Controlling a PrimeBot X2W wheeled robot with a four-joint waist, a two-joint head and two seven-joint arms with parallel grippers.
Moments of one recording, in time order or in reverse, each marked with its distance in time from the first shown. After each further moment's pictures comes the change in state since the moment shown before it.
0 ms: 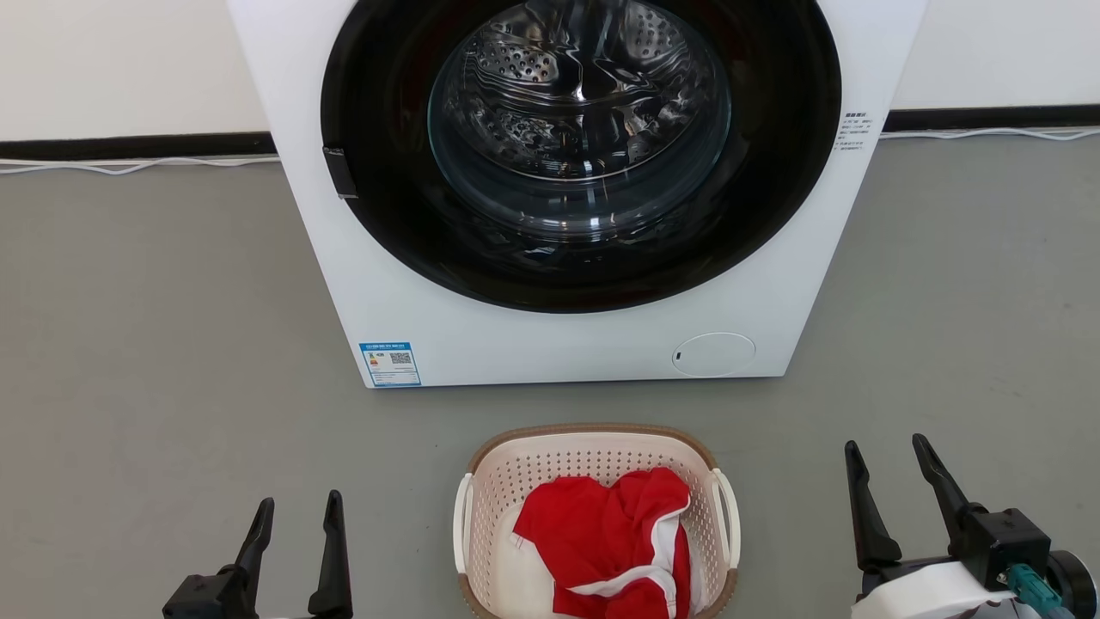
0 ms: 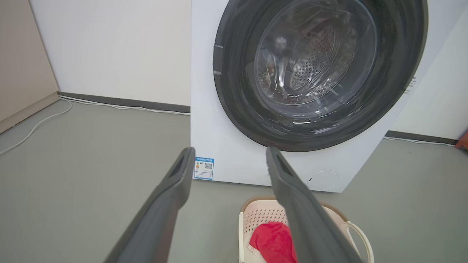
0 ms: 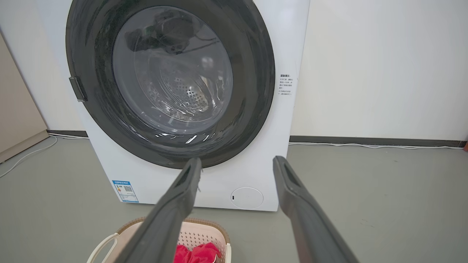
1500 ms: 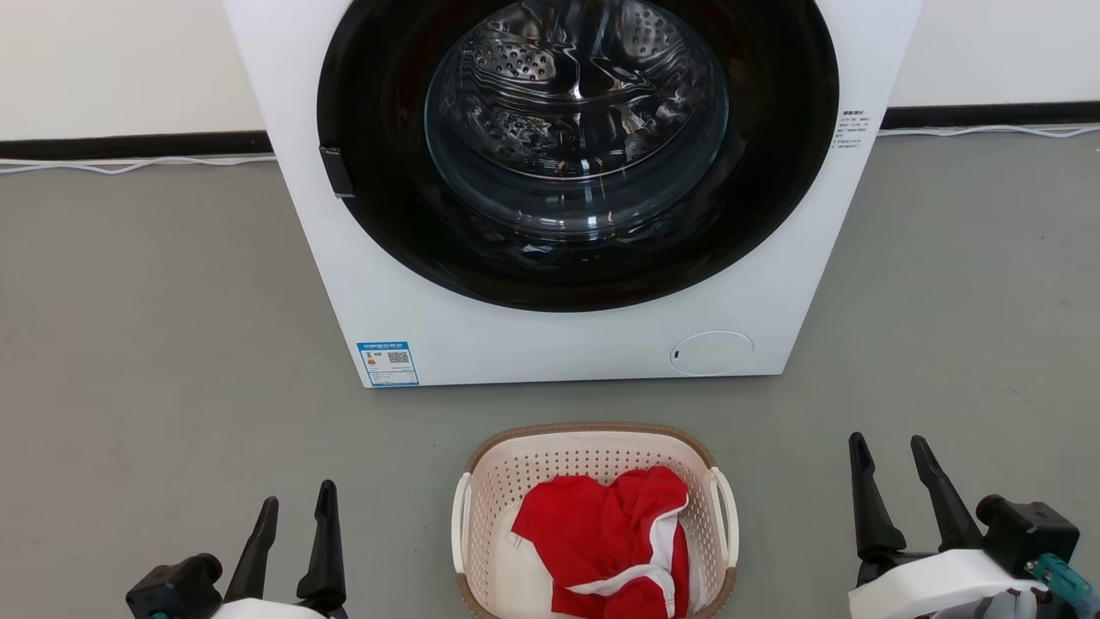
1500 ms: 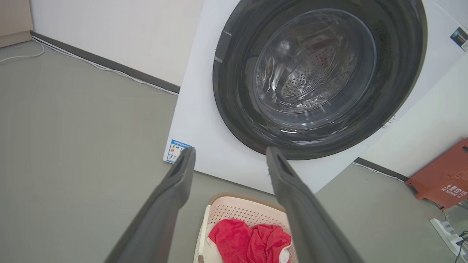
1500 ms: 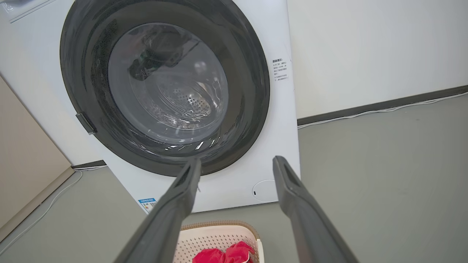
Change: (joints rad) left arm -0.034 -0.004 0.013 0.028 -0.263 -0.040 0.069; right arm 0.000 0.000 0.029 -0.026 0.250 0.000 0.068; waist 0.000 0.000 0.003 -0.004
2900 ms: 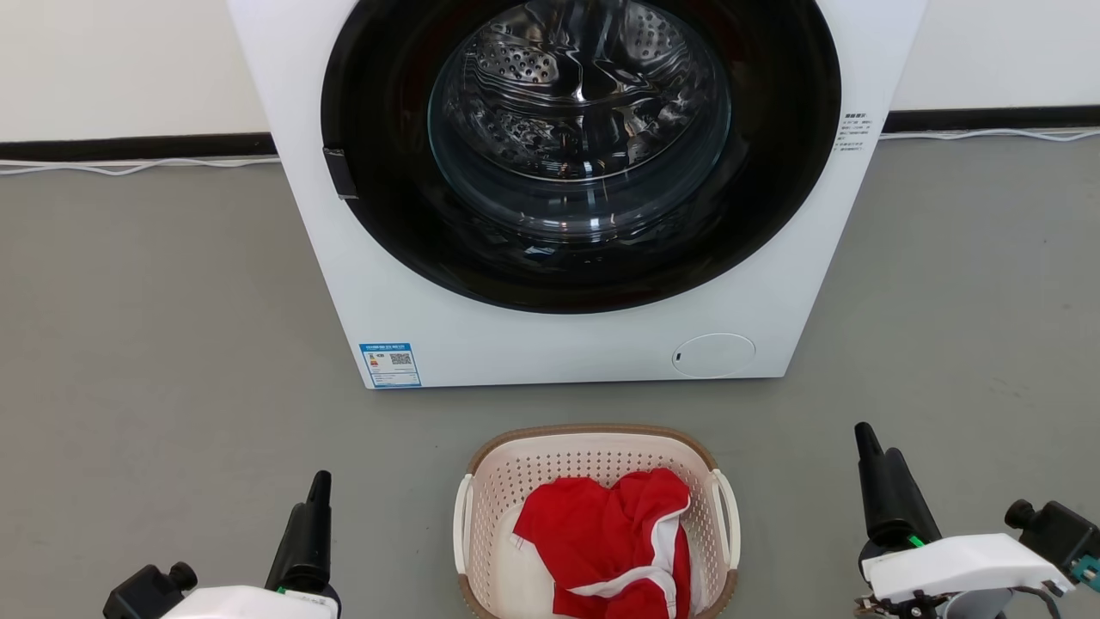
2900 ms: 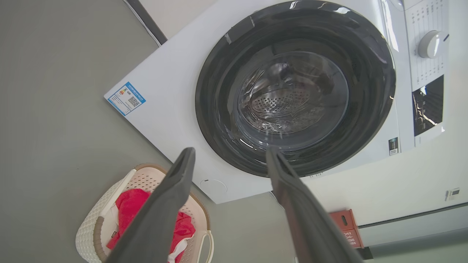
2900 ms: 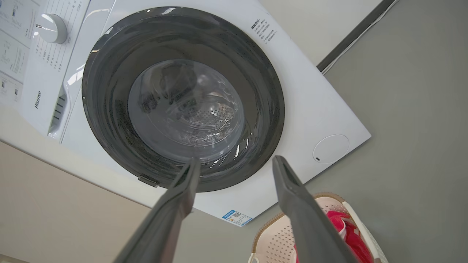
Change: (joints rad) left arm -0.048 -0.005 -0.001 0.066 -0.631 -0.048 0.124; right arm -0.016 0.002 0.042 -0.009 0.660 -0.001 0.122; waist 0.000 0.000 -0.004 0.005
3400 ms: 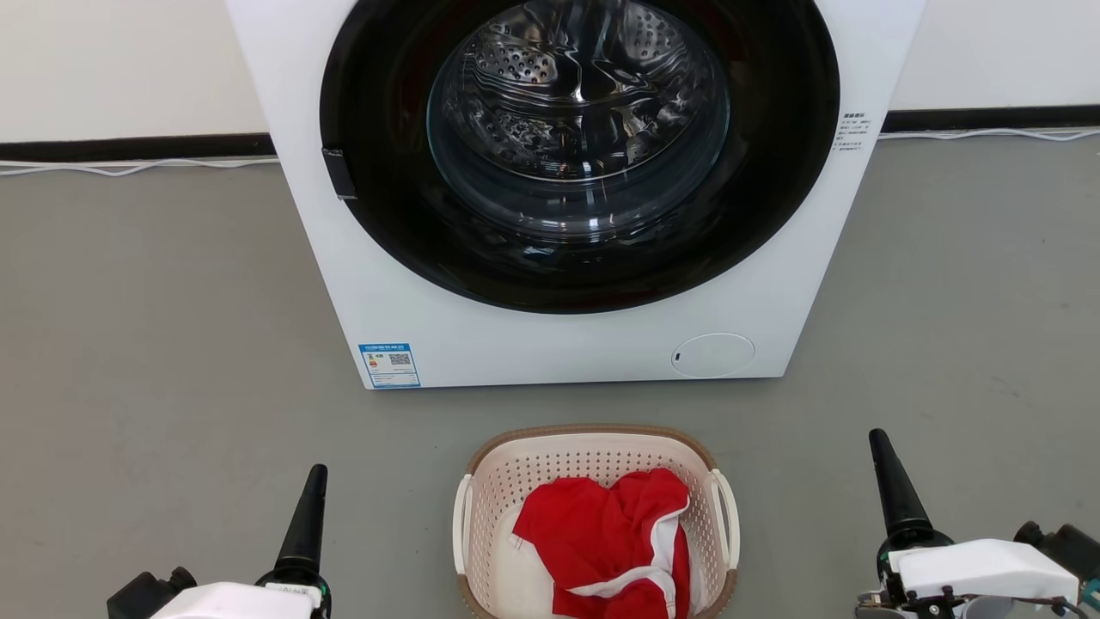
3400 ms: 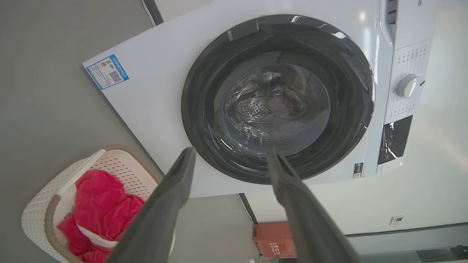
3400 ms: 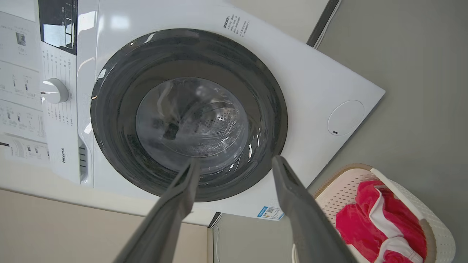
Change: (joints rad) left arm -0.020 -0.001 0.002 0.022 -0.227 -0.016 0.044; right arm 0.000 0.006 -0.015 0.020 0.302 -0.001 0.043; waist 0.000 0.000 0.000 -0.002
